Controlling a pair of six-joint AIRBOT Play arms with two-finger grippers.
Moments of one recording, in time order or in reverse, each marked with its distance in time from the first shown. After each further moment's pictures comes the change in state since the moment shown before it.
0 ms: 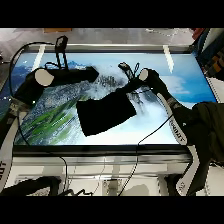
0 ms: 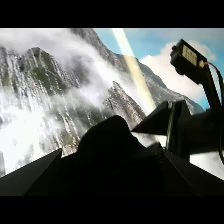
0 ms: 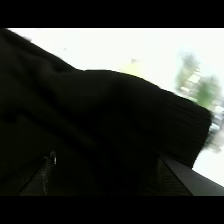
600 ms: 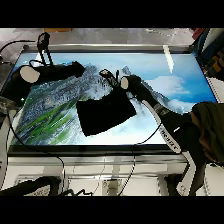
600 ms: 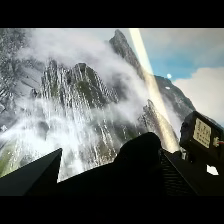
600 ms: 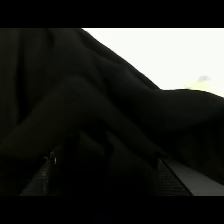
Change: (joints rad) left arm 0.114 0.010 0.000 0.004 -0.010 0.000; right arm 0.193 0.001 0.007 -0.208 -0.031 0.143
